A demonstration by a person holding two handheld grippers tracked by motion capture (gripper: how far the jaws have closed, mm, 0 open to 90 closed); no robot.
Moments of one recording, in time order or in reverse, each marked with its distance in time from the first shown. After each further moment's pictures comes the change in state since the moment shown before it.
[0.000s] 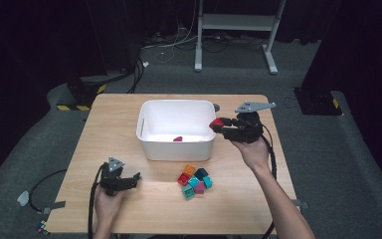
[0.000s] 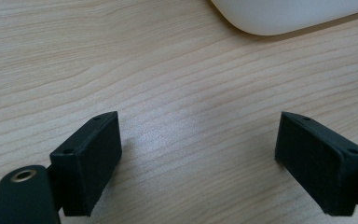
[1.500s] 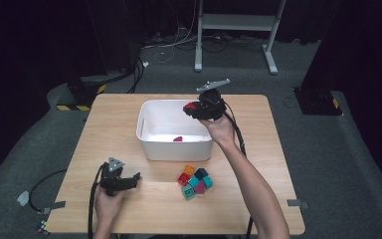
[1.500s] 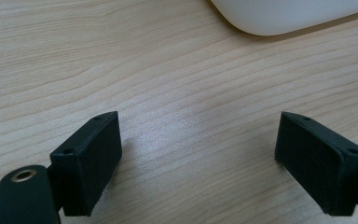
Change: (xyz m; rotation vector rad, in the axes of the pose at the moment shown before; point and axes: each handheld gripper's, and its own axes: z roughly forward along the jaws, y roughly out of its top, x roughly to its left) left arm 0.000 0.000 0.000 0.000 -0.002 -0.002; right arm 0.002 0.057 0.103 0.103 -0.038 -0.026
